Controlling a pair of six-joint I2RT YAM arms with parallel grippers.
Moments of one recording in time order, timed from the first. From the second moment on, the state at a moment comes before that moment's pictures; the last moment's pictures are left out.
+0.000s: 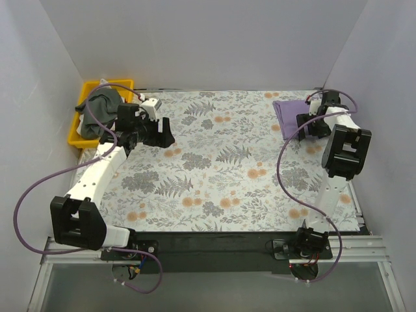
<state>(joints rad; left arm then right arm) -0.18 1.35 1.14 -0.46 0.38 -0.04 -0.22 2.19 1.70 -0.66 -0.13 -0.35</state>
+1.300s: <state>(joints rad) -0.07 1.50 1.27 -0.71 0.52 -0.13 -0.08 1.39 1.49 -0.94 -0.36 -0.42</state>
